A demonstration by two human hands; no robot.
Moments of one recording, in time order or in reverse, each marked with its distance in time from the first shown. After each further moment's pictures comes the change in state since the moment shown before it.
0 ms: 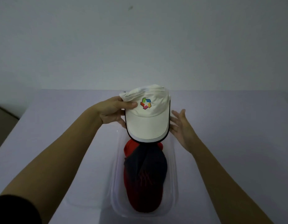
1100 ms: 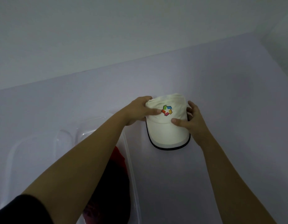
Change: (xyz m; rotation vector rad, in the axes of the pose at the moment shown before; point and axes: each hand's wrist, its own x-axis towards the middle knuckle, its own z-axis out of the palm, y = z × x) left_hand 0.203 -0.067 0.181 0.394 -0.172 -0.114; right_hand 0.009 0.071 -0.199 -0.165 0.428 0.022
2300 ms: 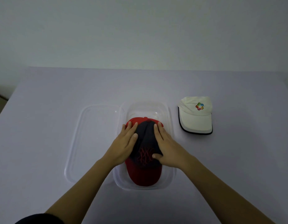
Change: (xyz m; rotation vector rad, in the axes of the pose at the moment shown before) left_hand -0.245 -0.155 -0.016 0.306 0.452 0.138; right_hand -0.165 -0.021 0.174 -1.224 -0.617 -0.407
